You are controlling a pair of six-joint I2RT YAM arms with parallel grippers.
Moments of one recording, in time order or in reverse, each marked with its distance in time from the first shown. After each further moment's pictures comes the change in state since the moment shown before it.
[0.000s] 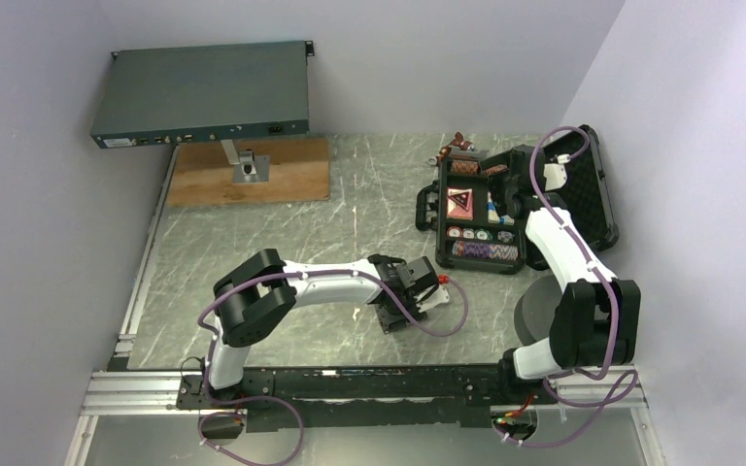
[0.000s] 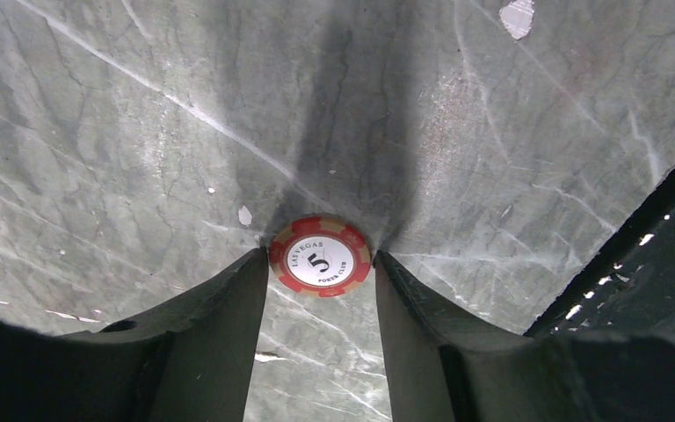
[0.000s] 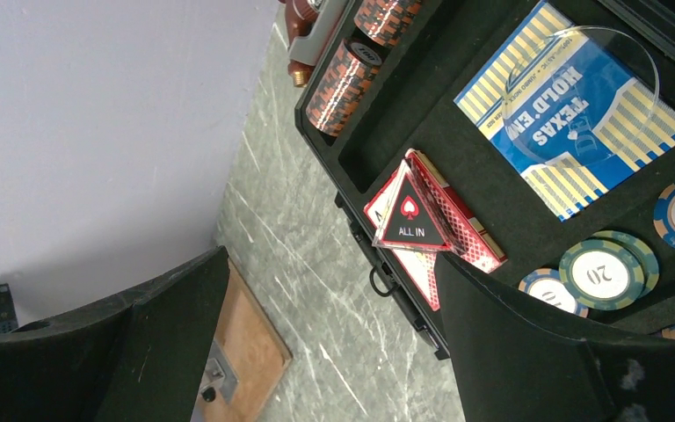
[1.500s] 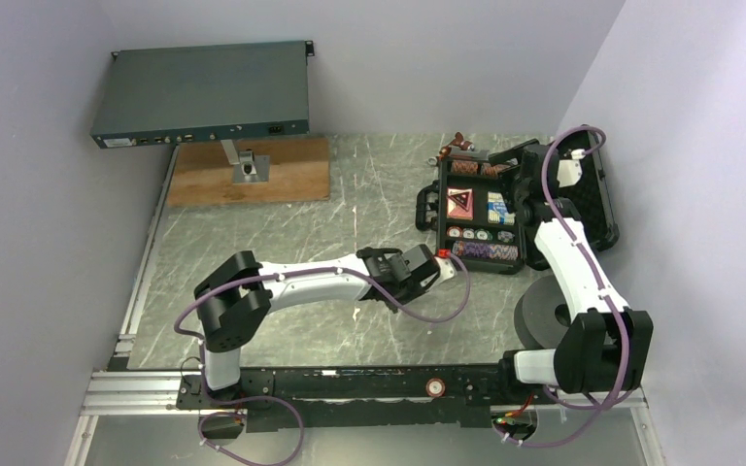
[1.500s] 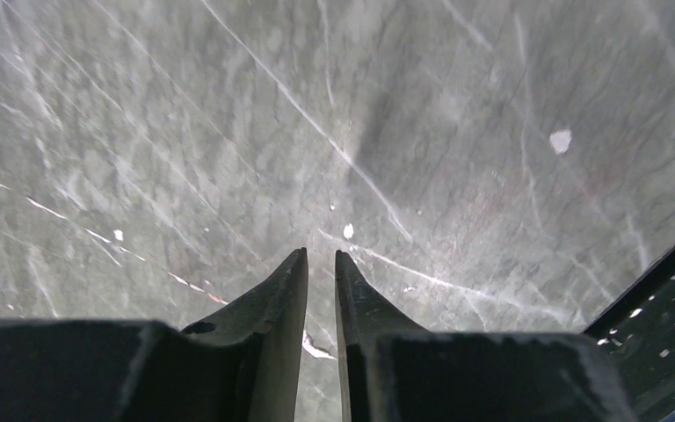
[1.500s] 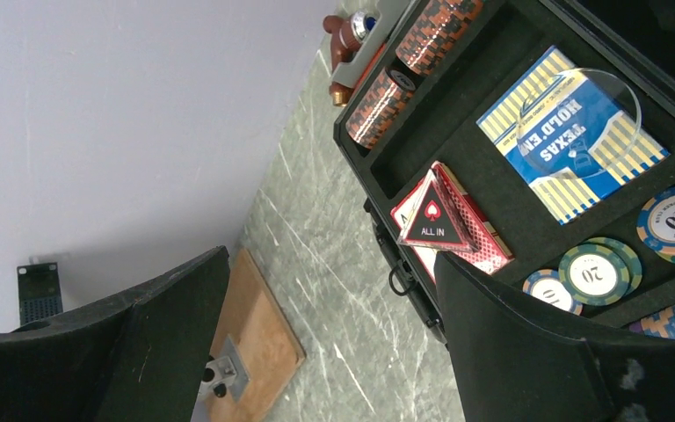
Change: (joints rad) left arm 0.002 -0.107 -0.004 0.088 -0.184 -0.090; right arm -0.008 -0.123 -0.002 -0.023 0.016 -0.048
